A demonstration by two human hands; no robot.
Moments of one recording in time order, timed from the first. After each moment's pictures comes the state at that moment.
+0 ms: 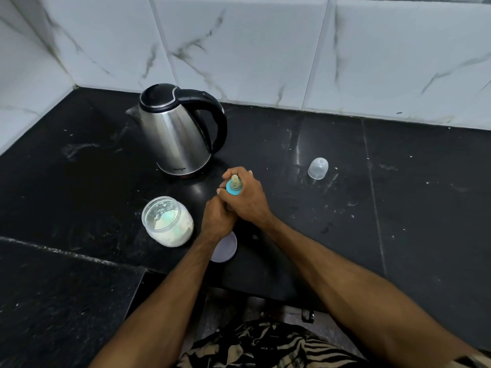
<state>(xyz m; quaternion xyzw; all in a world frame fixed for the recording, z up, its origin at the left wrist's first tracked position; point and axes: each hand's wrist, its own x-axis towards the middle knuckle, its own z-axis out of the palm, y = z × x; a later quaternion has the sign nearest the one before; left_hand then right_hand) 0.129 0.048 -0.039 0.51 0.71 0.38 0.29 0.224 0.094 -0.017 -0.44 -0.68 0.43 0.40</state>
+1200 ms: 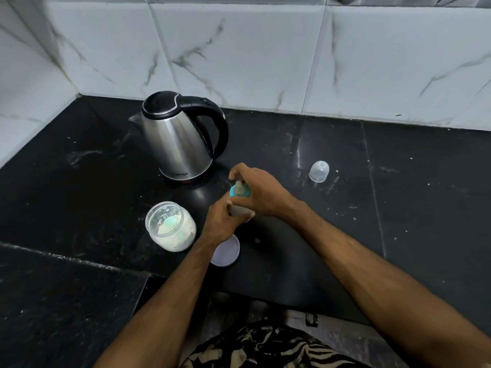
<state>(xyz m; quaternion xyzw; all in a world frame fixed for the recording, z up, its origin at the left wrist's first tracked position) 0.121 0.049 -0.041 0.54 0.65 0.39 0.38 0.260 0.112 0.034 -0.35 -0.88 0.26 0.20</state>
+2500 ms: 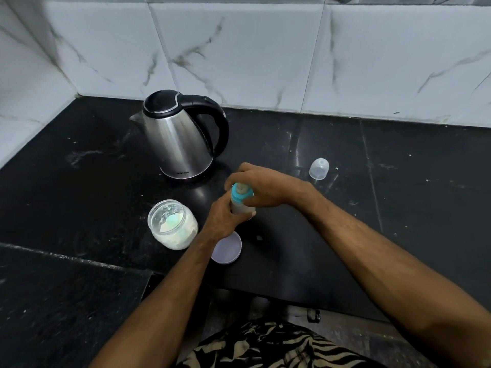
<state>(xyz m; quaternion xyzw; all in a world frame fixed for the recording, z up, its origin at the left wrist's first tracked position) 0.117 0.049 -0.040 0.55 0.61 0.39 0.41 0.264 0.121 0.066 -0.33 -0.91 0.25 -0.02</state>
